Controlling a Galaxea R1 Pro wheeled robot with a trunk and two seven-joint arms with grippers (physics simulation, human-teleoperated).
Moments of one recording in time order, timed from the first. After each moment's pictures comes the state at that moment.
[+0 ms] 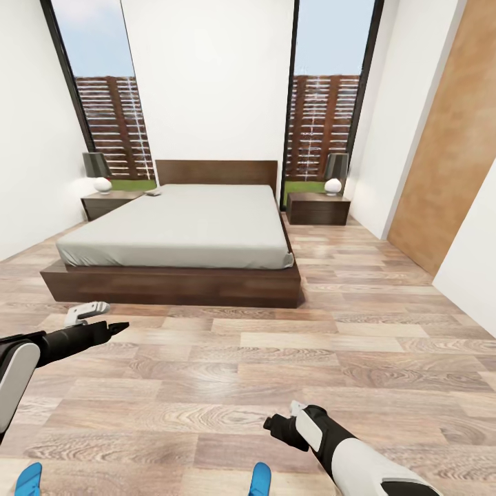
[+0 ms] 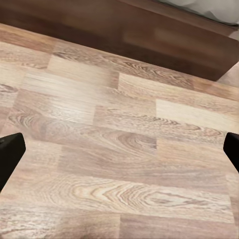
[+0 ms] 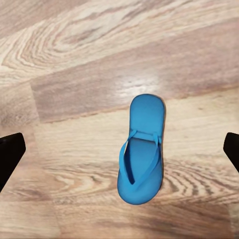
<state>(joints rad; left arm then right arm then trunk) -0.44 0.38 0.18 -1.58 0.59 1.04 -0.05 -0.70 0.17 -0.09 -0.18 -0.33 0.43 -0.07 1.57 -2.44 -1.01</state>
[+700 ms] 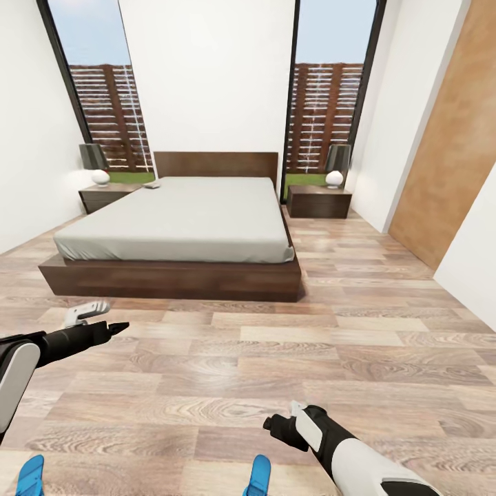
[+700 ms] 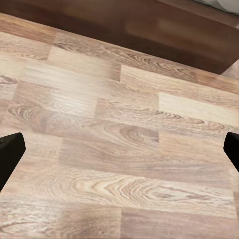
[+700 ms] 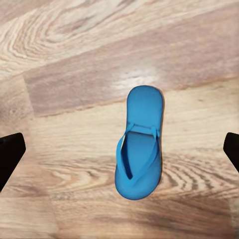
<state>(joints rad) -0.44 0.38 0.18 -1.58 0.59 1.04 -0.05 -0.70 0.17 -0.09 -0.18 -0.33 0.42 -0.06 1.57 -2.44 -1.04</state>
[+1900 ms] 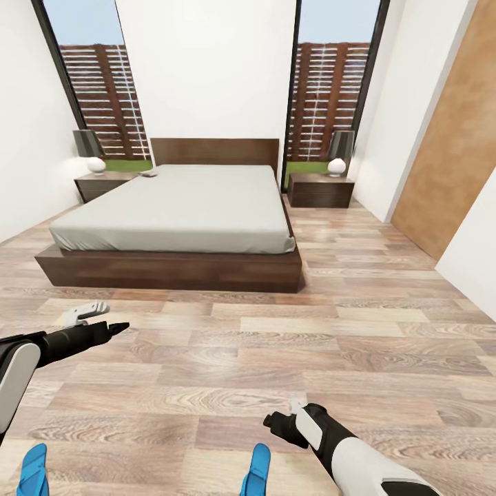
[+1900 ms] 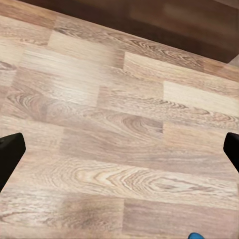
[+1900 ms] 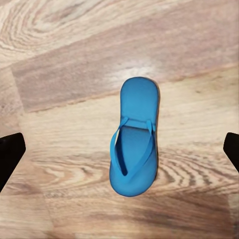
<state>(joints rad) -0.44 0.38 0.18 -1.58 0.59 1.04 -0.05 -0.70 0.17 -0.08 -0.19 -0.32 0.42 -0.07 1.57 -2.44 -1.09</state>
